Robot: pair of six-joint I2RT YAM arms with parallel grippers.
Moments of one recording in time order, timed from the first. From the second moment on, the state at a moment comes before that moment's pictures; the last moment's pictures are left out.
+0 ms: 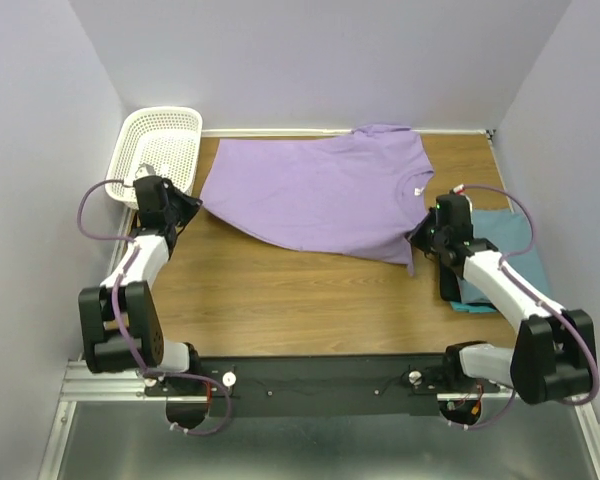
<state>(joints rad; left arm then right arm) 0.14 1.44 0.83 0.11 0.20 -0.77 0.17 1.27 0.74 -0.19 0.03 0.70</state>
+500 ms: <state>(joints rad) 0.14 1.04 0.63 -0.17 -0.10 -0.77 0.17 0.75 0.56 -0.51 -0.05 0.76</state>
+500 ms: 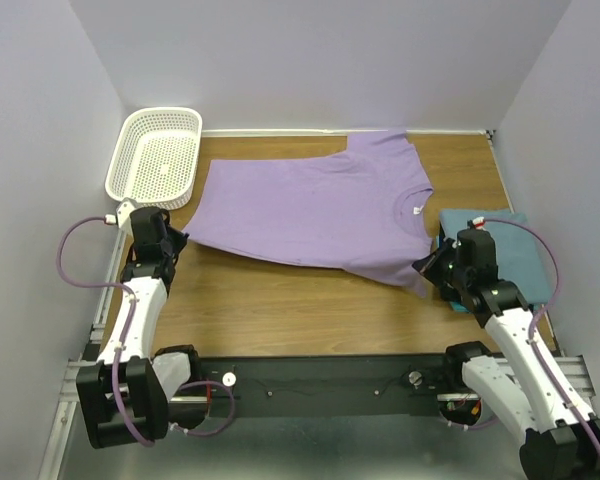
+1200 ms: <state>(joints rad) 0.12 1.36 0.81 -0.13 -0.08 -0.76 0.17 1.29 0.89 -0.46 0.00 0.71</state>
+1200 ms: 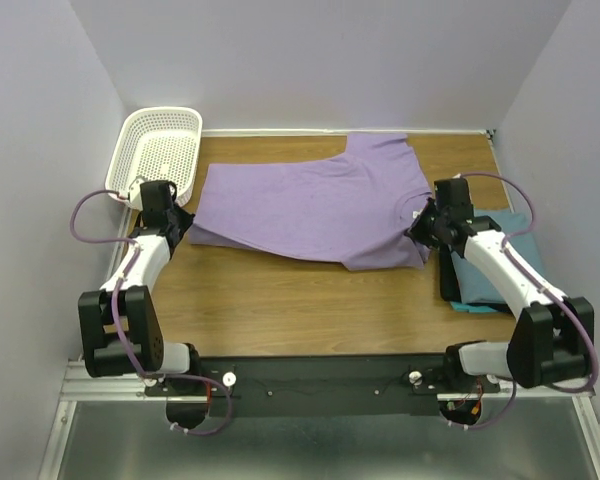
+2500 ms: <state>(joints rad) 0.10 1.60 0.99 -0.13 -0.09 -0.79 0.14 1.64 1.21 -0.39 0.03 0.63</state>
